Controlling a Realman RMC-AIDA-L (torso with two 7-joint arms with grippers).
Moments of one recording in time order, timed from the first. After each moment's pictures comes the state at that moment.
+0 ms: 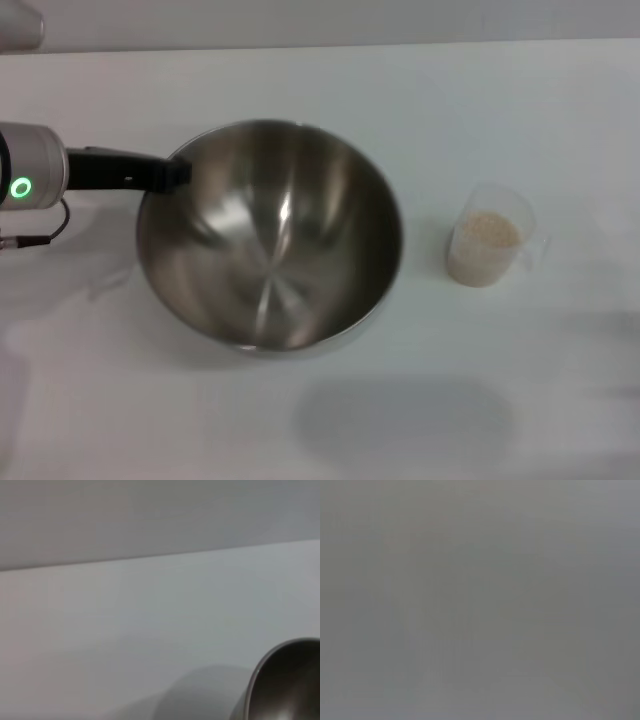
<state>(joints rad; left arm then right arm) -0.33 -2.06 -1.75 -1.41 2.31 -1.09 0.48 0.05 2.09 0.43 0.22 -1.84 -1.61 0.04</state>
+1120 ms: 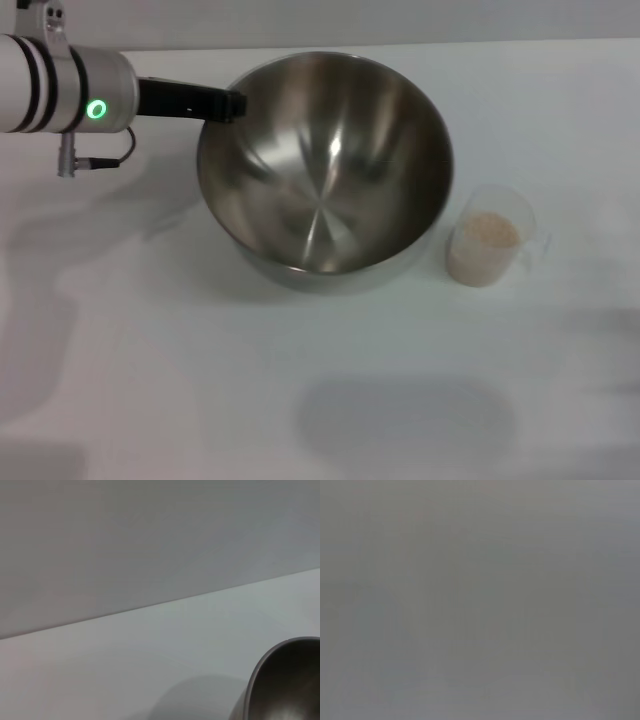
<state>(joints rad) -0.58 -2.06 -1.78 -1.13 2.26 -0.94 0.55 0.05 2.09 0.43 0.22 -1.84 -1.58 0.04</state>
